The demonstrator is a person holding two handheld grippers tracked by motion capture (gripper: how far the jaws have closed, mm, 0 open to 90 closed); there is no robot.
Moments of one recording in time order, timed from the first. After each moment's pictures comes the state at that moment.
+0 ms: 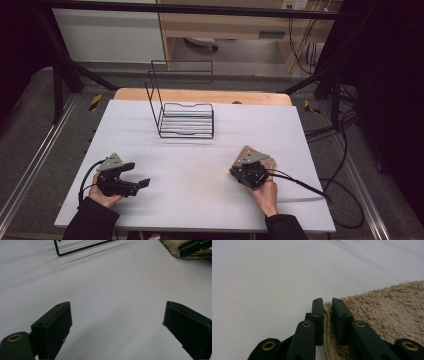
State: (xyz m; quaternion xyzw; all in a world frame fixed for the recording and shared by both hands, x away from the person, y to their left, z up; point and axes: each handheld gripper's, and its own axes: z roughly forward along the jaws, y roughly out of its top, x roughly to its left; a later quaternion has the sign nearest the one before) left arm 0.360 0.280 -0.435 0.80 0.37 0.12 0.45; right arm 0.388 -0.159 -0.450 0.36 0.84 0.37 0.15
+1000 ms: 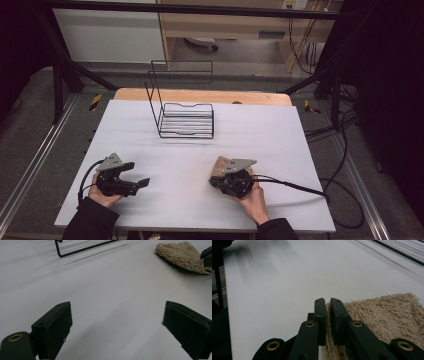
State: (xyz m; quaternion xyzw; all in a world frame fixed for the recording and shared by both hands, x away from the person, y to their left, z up) left arm 0.359 0.280 -0.433 0.80 0.37 0.12 0.45; right arm 0.357 -0.112 -0.429 0.27 0.85 0.44 0.07
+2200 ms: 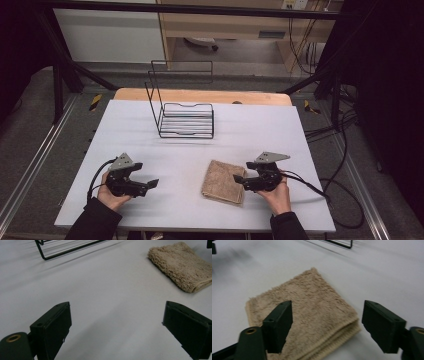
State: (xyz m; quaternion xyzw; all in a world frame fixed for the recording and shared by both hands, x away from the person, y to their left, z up) left arm 0.359 0.249 -0.428 0.81 0.37 0.12 0.44; right arm 0.374 -0.196 -0.432 0.38 0.81 0.44 0.11
